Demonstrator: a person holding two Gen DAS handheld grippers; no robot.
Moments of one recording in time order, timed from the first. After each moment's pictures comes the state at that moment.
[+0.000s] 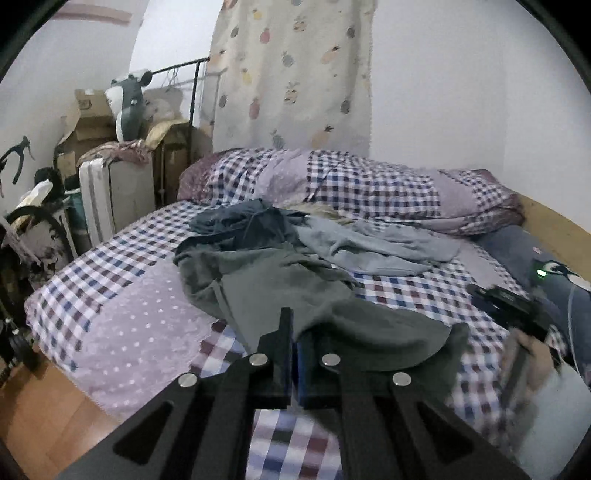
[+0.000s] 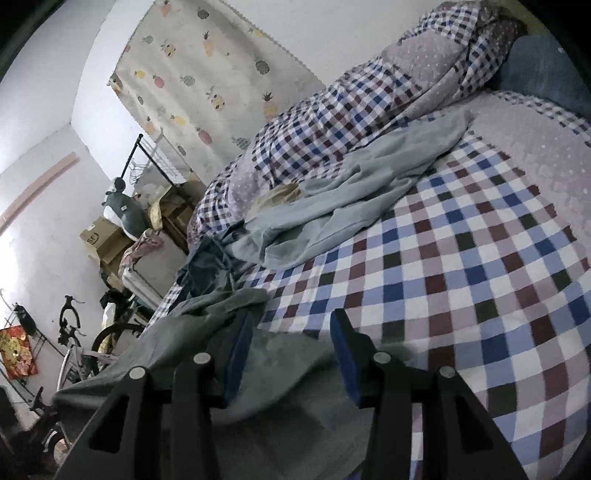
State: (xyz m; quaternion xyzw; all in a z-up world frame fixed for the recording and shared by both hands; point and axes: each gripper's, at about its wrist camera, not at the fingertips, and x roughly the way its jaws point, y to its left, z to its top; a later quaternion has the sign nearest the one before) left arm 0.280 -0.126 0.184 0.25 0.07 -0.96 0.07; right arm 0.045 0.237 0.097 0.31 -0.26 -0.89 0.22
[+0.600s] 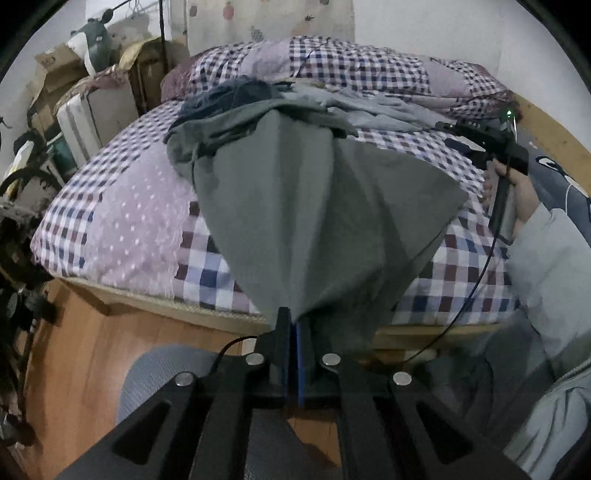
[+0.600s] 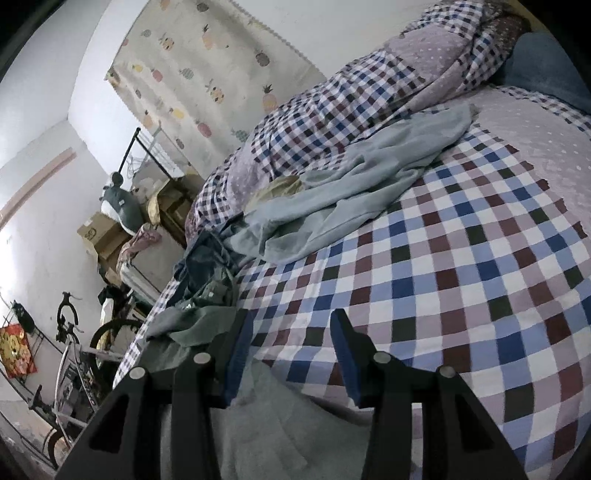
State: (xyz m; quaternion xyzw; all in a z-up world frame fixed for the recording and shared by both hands) left arm 0.347 -0.097 0.109 0.46 0.04 -0.89 0.05; right arm 0.033 0.212 0.089 0.33 -0.24 -0.88 0.22
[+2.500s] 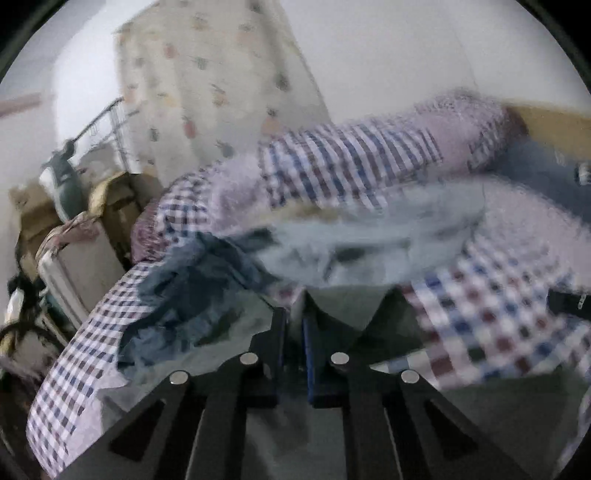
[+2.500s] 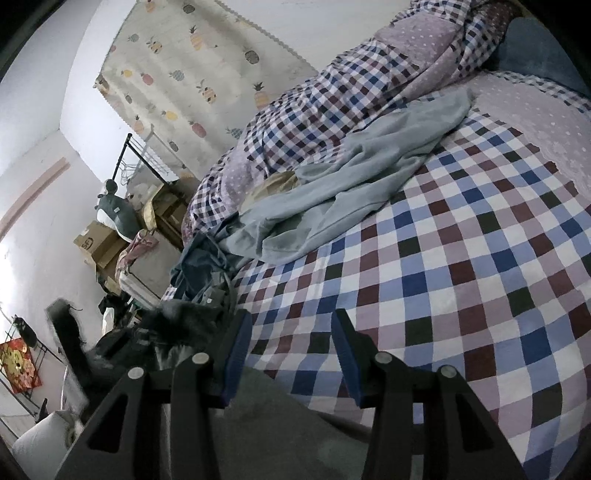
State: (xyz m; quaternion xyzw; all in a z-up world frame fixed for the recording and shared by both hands) left arm 0.018 -0.088 0.130 0.25 -0.11 -0.96 0.06; right arm 0.014 0.208 0.078 0.33 -0.27 -0.88 0.22
